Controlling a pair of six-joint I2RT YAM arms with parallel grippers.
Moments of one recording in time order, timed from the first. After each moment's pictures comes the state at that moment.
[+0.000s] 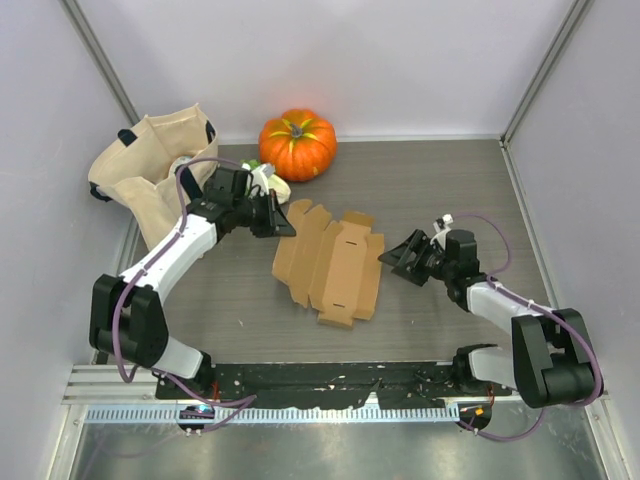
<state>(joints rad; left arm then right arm) -0.33 1.48 1.14 -0.46 0.54 -0.45 0.11 1.22 0.38 0.27 -0.57 0.84</state>
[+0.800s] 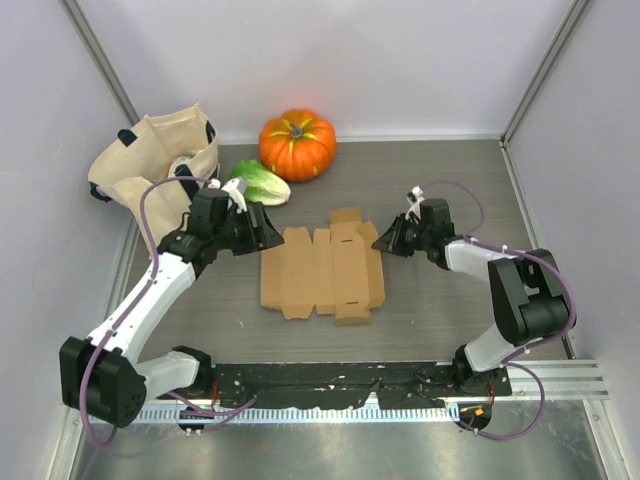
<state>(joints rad) -0.33 1.18 0.93 -0.46 0.31 -0.54 0.23 1.57 0.67 0.19 -0.48 0.62</state>
